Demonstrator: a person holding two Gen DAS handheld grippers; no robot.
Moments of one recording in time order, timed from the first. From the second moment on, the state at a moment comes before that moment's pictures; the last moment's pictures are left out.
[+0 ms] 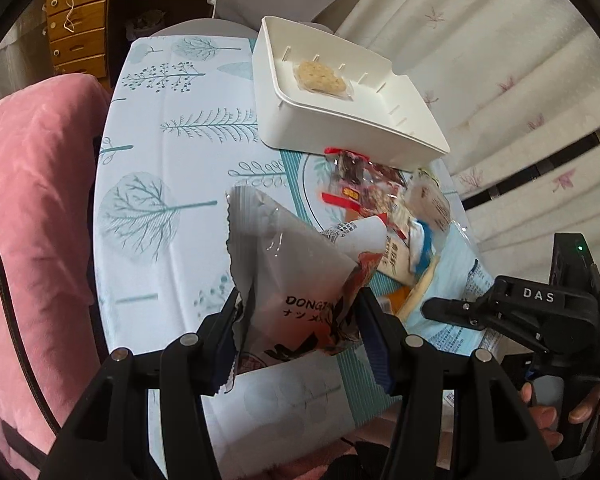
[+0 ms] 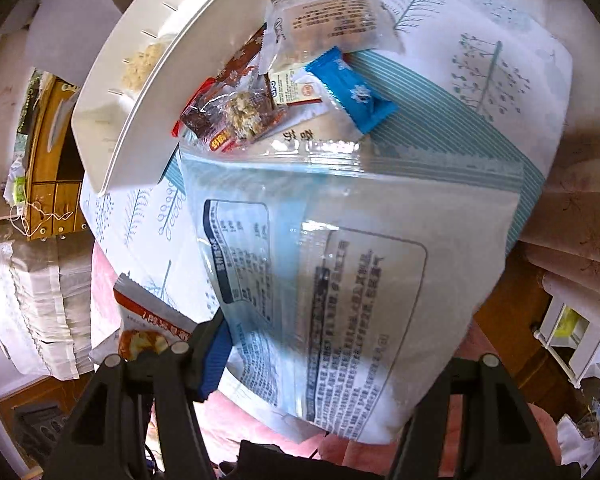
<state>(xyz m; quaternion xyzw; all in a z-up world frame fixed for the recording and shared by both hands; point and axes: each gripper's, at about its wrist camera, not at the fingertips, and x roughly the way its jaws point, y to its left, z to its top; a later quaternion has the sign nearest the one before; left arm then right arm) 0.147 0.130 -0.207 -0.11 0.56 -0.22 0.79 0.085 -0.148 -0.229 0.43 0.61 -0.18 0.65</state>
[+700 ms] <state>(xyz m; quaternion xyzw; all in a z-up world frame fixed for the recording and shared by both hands) 0.148 0.097 -0.133 -0.10 0.51 -0.17 0.84 0.111 -0.183 -0.195 0.39 0.61 -0.12 0.68</state>
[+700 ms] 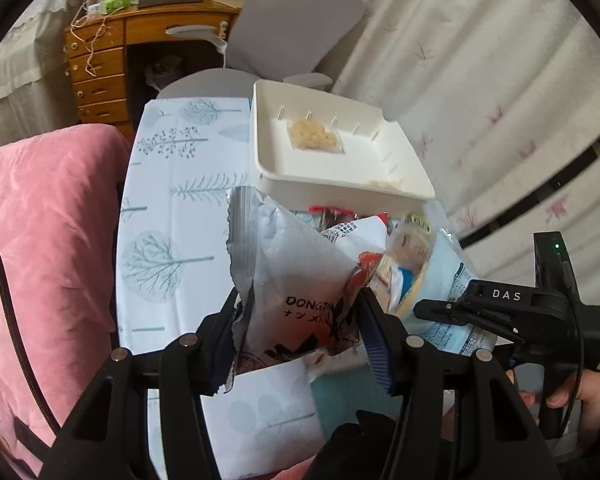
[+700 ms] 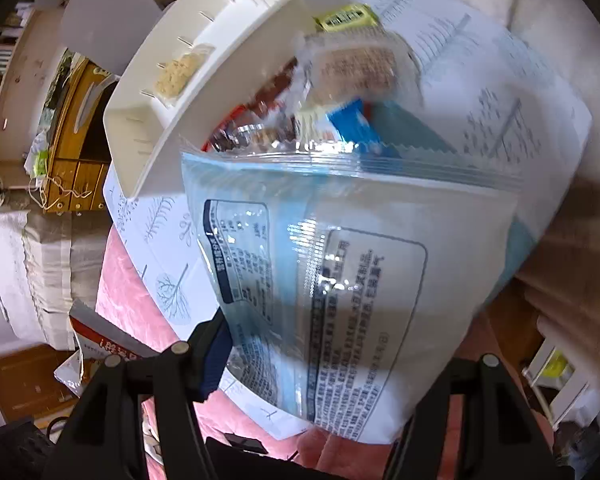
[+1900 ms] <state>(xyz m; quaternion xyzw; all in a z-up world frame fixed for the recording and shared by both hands) 0.335 -0.048 -0.162 -0.15 0.47 -0.09 0.87 0.308 -0.286 -0.168 0.20 0.47 0.11 0.85</state>
